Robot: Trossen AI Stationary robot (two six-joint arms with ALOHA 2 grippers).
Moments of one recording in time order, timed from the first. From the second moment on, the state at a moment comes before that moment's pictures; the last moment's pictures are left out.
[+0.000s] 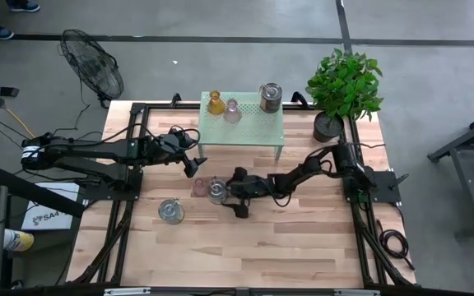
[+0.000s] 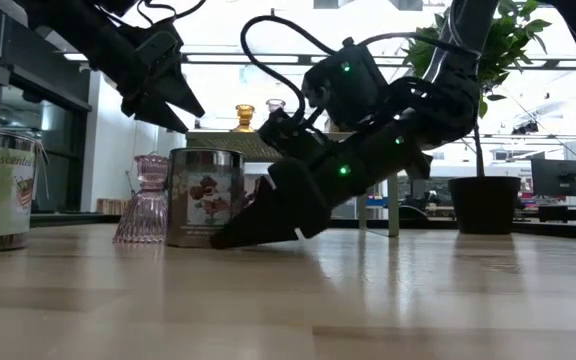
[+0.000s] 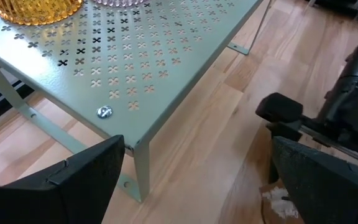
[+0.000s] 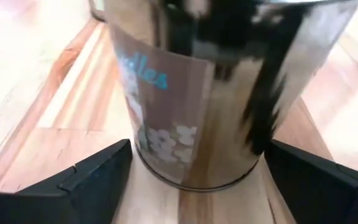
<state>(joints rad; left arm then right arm) 0.11 0.97 0.62 -0.24 -0.31 -0.32 0.10 2.18 0.99 0.72 0.05 0.01</state>
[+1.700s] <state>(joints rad) 0.11 0.97 0.62 -0.24 -0.31 -0.32 0.10 2.11 1.11 0.51 -0.05 -0.13</state>
